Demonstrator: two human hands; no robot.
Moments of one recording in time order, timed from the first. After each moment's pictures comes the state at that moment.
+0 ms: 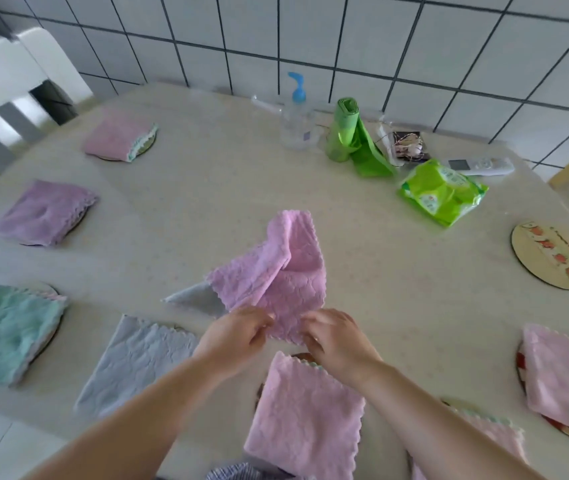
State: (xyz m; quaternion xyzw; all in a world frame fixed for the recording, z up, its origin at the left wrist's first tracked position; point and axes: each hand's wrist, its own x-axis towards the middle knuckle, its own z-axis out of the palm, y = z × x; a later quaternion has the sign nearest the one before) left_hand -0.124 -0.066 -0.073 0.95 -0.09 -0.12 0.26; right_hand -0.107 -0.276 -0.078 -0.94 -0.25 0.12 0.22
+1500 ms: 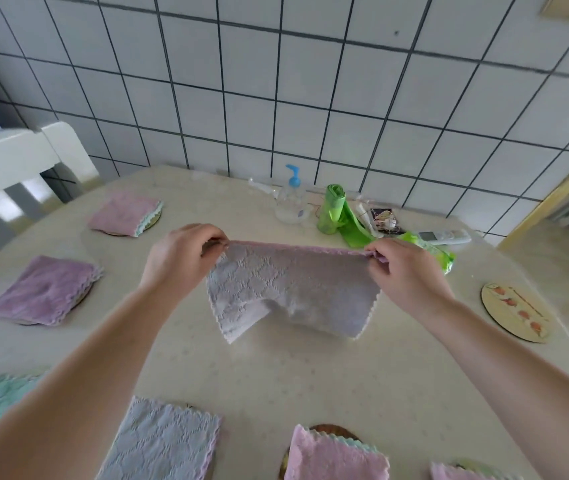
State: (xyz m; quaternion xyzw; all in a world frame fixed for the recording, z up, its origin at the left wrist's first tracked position) left_hand 0.006 0.043 0.072 0.94 -0.08 0.20 0.27; right_hand -0.009 -0.281 0.100 -0.96 -0.10 -0.16 0.19
